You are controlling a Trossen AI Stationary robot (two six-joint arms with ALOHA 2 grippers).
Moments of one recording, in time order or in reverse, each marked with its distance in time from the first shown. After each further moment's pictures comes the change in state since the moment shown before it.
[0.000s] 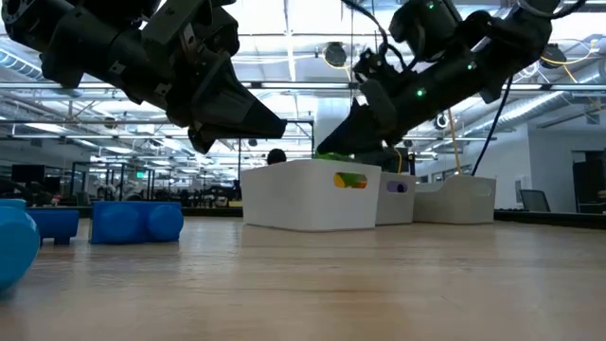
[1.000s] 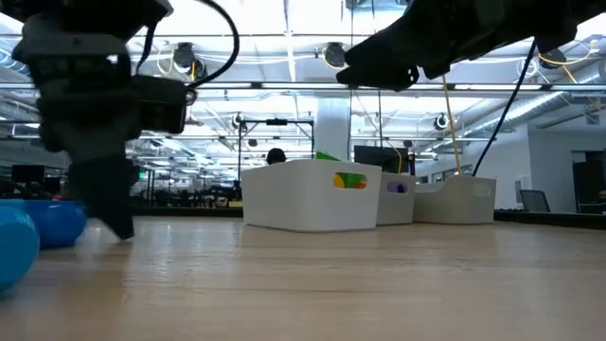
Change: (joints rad) left arm -0.021 -0.134 0.002 -0.694 0.370 -0.493; right arm 0.296 -0.135 0.000 -0.004 0.009 -0.102
